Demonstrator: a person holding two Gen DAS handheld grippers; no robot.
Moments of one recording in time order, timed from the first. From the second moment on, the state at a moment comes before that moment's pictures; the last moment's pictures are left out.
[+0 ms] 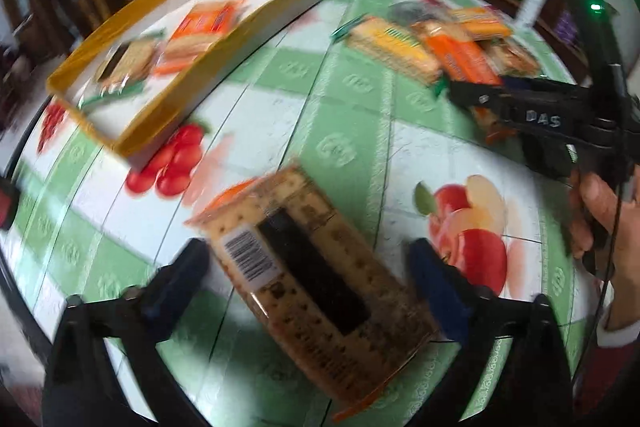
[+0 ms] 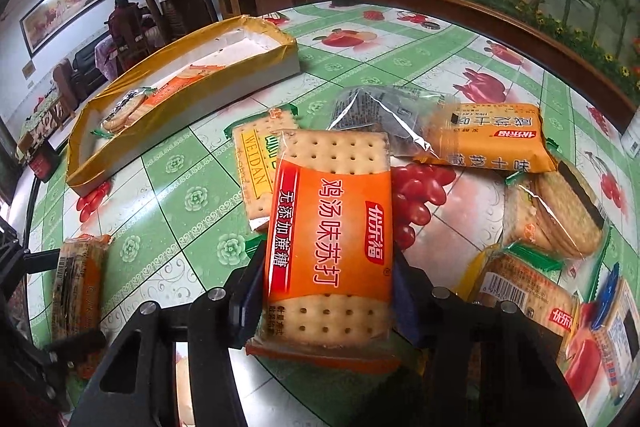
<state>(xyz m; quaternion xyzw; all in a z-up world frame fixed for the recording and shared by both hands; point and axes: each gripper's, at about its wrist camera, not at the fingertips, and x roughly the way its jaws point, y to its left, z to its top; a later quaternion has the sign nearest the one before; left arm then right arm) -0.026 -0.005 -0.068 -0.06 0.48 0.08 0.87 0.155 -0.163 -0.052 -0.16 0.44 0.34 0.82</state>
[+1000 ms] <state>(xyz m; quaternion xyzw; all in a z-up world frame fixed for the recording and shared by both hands) -0.028 0.078 -0.002 -0.03 0.35 0.15 0.93 0.081 -0.171 0.015 0.02 0.40 0.40 0.82</state>
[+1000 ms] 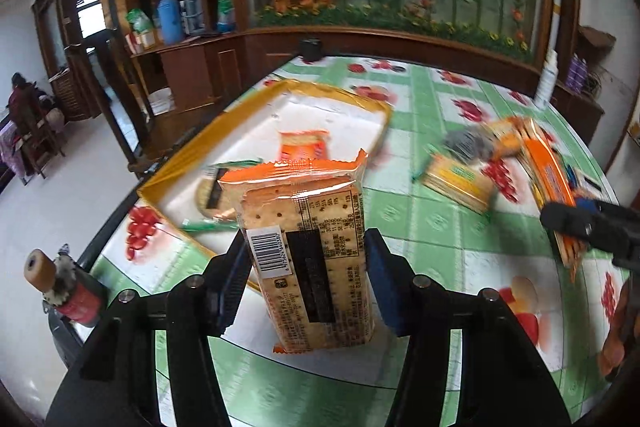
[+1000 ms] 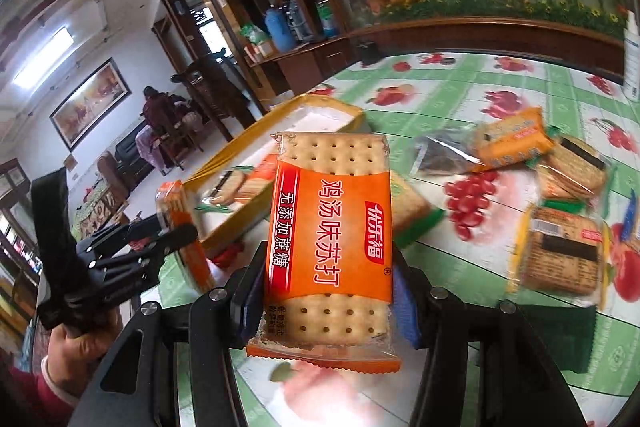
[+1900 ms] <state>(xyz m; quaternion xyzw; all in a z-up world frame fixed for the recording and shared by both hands) 0.027 0.184 -0.011 -0.07 0.36 0.20 0.91 0.136 -0.012 0.002 0.03 0.42 0.47 0.78</state>
